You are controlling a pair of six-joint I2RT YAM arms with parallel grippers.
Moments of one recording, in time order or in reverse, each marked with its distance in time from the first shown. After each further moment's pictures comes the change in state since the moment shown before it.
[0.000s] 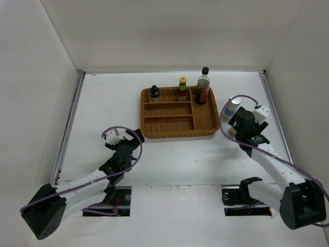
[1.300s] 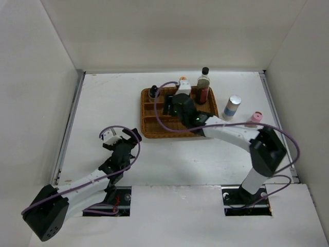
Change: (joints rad) left arm 0.063 0.018 -0.006 0.000 0.009 -0.015; right arm 0.577 0.611 0.607 0.219 -0.212 -0.145
